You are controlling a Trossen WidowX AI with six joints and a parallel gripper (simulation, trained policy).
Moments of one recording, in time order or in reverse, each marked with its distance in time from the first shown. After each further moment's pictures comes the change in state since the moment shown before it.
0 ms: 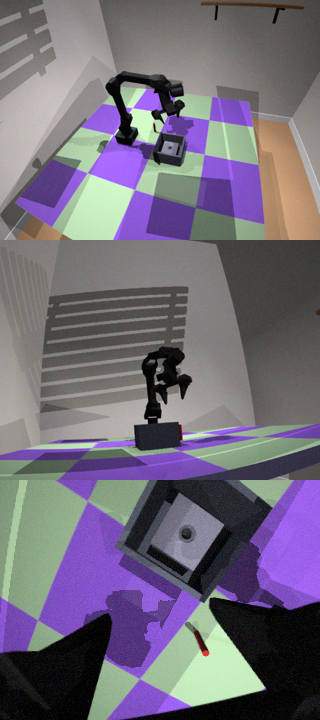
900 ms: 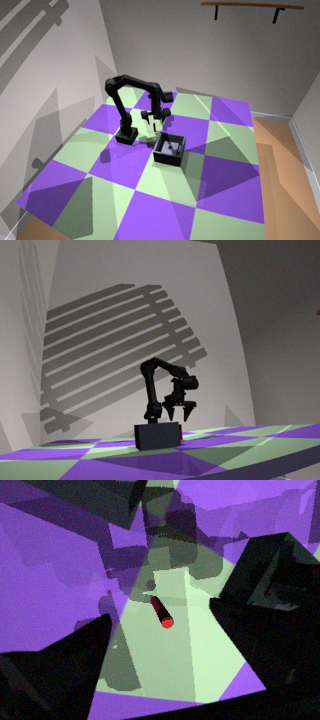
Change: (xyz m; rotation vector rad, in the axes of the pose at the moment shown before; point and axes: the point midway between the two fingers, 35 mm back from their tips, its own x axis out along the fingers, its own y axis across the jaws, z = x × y) arm 0.065 -0.065 -0.120 0.120 0.089 -0.262
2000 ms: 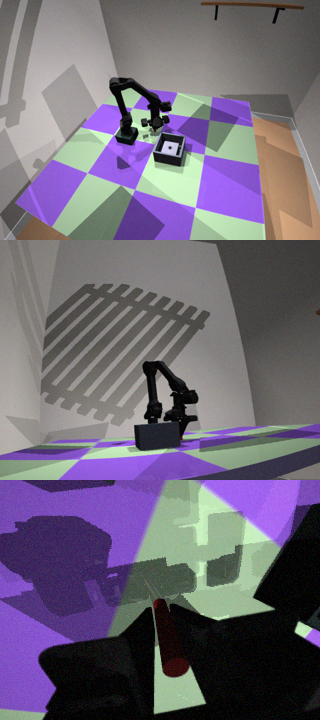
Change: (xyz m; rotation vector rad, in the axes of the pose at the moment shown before) arm 0.072 0.001 -0.019 0.025 0.085 0.037
